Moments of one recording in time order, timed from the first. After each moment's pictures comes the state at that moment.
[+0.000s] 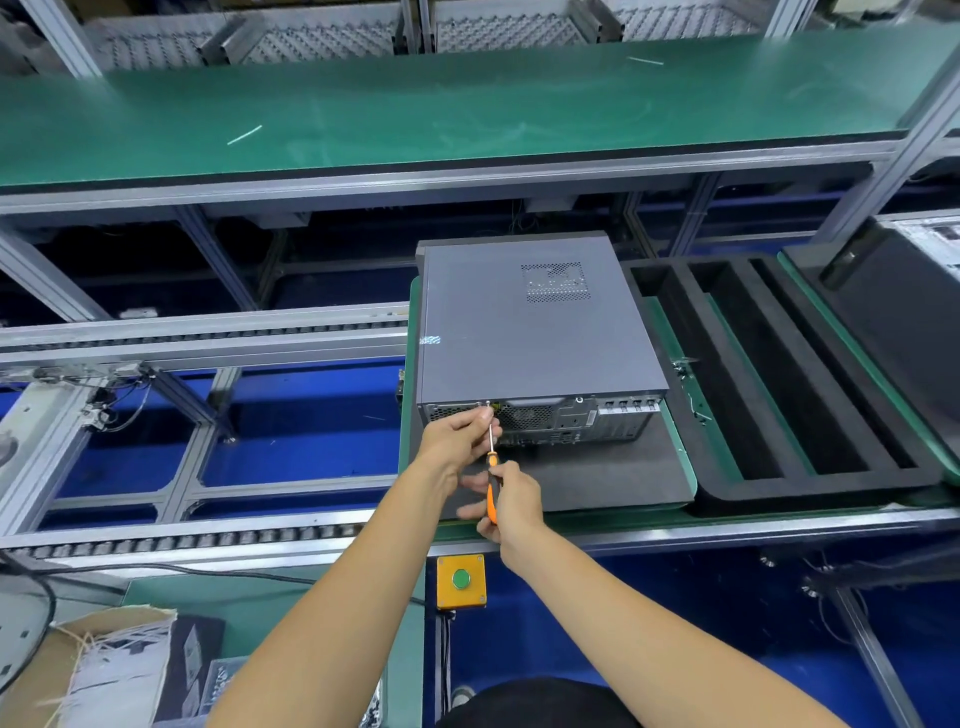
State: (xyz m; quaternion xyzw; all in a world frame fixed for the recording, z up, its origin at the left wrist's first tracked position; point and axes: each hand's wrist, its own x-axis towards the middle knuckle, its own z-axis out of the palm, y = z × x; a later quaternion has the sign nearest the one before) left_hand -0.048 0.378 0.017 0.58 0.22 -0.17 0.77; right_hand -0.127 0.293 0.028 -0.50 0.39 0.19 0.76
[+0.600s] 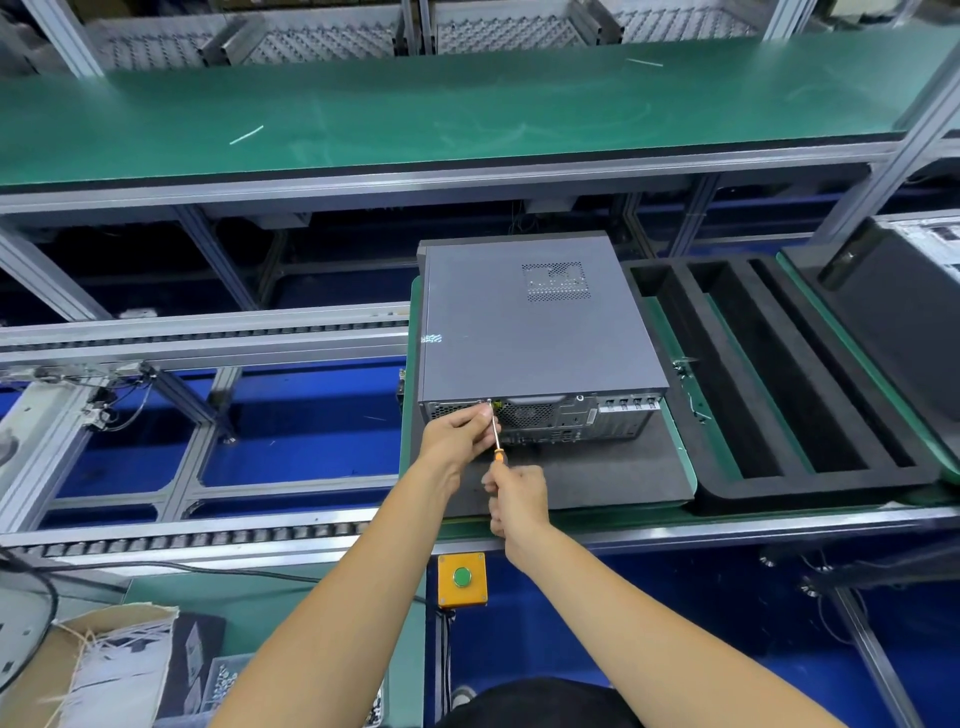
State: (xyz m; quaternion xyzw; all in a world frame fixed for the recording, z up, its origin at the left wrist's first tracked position) left_hand -0.049 0.379 0.015 0.57 0.22 -0.15 0.78; right_hand -0.131 0.291 0.023 -0.57 0.37 0.12 0.72
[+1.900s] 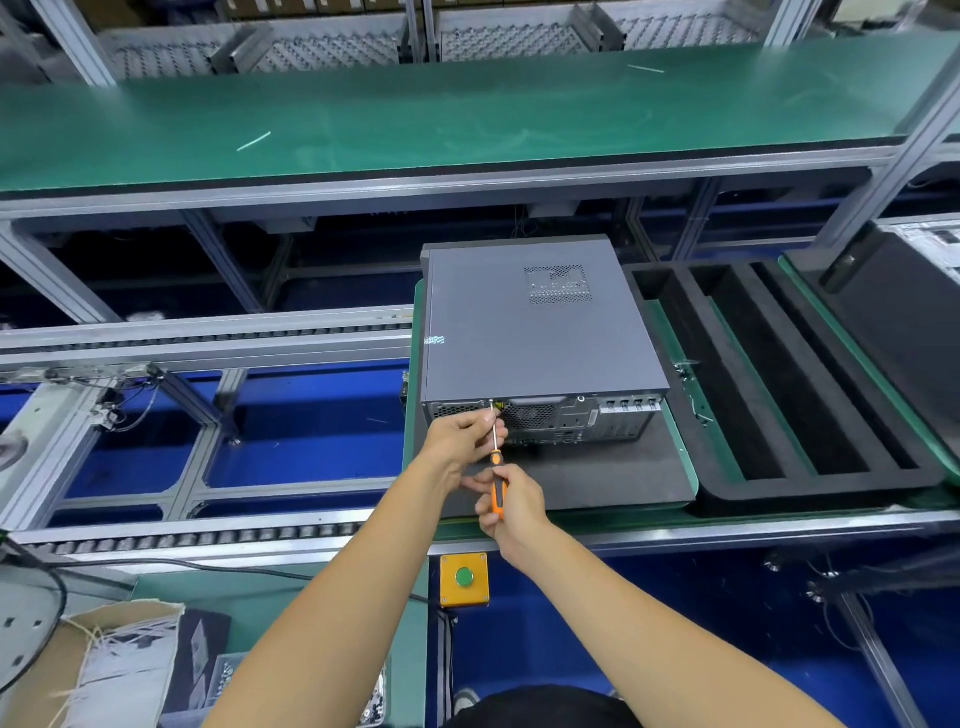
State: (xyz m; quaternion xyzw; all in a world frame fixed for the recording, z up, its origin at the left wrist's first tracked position) left_hand -0.053 0.378 0.024 0.61 0.20 -0.19 0.74; right_hand -0.133 0.292 0.019 -0.43 0.38 0.18 0.80
